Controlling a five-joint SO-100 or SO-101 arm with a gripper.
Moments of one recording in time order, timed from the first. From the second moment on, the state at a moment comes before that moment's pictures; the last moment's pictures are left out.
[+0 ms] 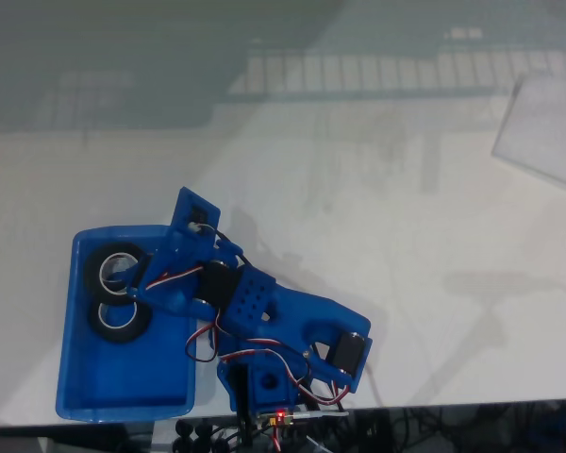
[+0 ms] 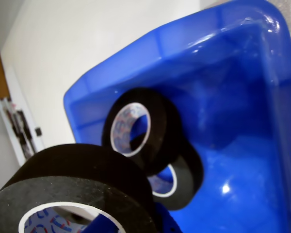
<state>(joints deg) -62.1 173.9 146.2 76.5 2.5</state>
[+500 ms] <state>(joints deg) -61.8 174.8 146.2 75.8 5.8</state>
